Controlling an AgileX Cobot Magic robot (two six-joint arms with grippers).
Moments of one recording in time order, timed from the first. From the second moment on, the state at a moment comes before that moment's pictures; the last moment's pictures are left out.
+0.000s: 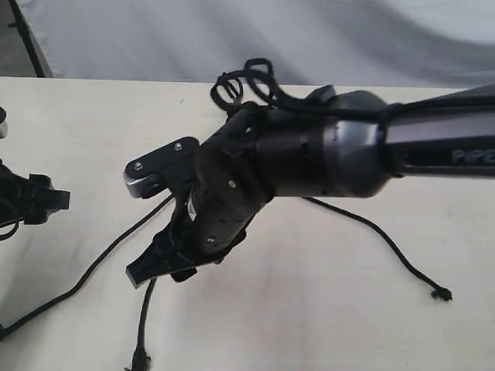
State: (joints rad) left arm -0.03 1.38 -0.51 0.15 0.11 -0.25; right arm 0.84 1.89 -1.23 -0.04 0.60 0.25
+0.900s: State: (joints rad) left arm -0.02 1.38 -0.49 0.15 0.06 -0.25; right arm 0.96 2.11 -1.41 -0.02 0.90 0.21
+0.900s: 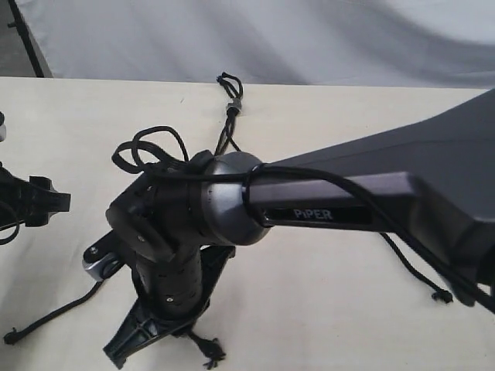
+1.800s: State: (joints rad) left arm -0.02 1.38 -0.49 0.15 0.07 -0.26; right arm 0.47 1.92 -1.41 -0.40 0.93 0.36
